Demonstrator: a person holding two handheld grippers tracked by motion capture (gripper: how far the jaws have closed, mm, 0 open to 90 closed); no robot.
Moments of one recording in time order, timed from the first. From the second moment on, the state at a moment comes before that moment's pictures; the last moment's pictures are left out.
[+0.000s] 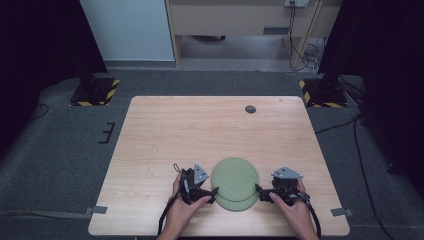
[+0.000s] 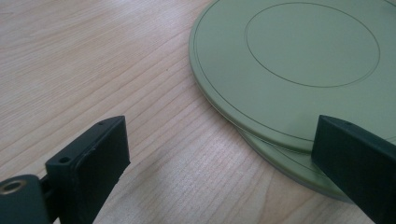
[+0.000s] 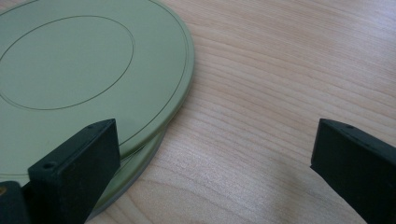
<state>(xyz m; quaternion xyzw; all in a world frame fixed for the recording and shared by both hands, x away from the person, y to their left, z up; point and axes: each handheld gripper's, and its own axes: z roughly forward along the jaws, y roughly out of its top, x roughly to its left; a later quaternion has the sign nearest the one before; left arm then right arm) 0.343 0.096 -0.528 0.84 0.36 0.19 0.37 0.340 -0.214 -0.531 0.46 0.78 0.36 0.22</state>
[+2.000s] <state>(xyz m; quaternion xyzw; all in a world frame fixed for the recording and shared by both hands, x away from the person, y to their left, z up) 0.344 0.093 -0.528 0.83 0.36 0.20 0.38 0.343 -0.208 -0.533 0.46 0.78 0.36 0.22</state>
